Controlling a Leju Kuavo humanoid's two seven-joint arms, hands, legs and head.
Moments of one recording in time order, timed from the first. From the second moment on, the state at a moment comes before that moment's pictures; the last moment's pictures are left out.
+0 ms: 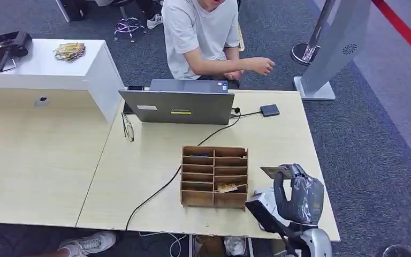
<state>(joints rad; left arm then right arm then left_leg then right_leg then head) -0.07 -0.24 0.83 -0.18 -1.42 0.23 0.11 0.10 -0.03 0.15 -1.59 1.08 -0.51 -0.12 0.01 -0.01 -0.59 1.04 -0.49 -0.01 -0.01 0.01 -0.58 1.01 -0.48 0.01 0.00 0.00</state>
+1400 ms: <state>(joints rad) -0.12 -0.25 0.72 -0.18 -1.50 0.16 0.17 -0.47 0.13 0.45 -1.30 1.19 -0.37 0.02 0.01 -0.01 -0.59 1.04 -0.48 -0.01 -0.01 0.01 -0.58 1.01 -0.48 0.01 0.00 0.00</state>
